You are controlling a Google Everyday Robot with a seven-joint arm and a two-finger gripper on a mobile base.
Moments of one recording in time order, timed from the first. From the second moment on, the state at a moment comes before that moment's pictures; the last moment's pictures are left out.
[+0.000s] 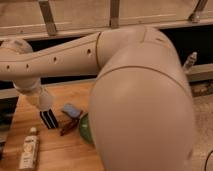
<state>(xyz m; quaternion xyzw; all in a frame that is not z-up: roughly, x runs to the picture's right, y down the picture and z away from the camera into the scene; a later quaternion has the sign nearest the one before) -0.307 0.025 0.643 -0.20 -0.10 -0.04 0.97</state>
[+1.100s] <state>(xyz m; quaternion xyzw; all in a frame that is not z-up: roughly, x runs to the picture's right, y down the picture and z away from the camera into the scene) -0.295 0.048 0.662 -0.24 -0.05 -0.07 0.97</state>
